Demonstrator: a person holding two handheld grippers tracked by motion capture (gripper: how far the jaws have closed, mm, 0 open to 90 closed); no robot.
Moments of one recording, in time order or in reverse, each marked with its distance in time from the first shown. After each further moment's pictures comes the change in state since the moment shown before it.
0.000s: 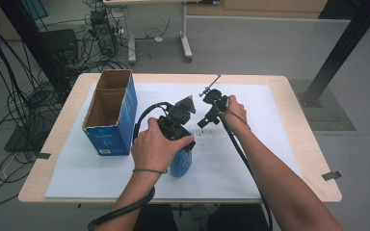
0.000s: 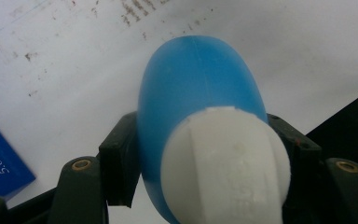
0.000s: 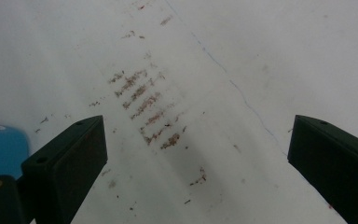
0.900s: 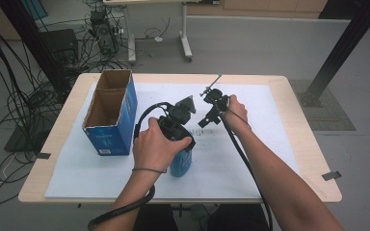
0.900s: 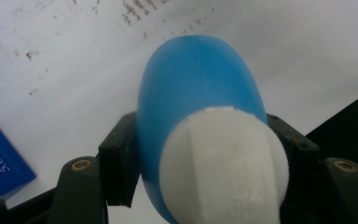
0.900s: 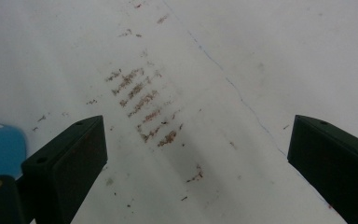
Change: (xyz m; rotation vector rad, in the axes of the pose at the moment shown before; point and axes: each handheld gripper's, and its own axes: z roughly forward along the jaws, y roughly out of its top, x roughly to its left) left arm -0.001 0.000 0.000 0.006 0.007 -0.002; right arm -0.001 -0.001 -0.002 0.000 -0.006 0.003
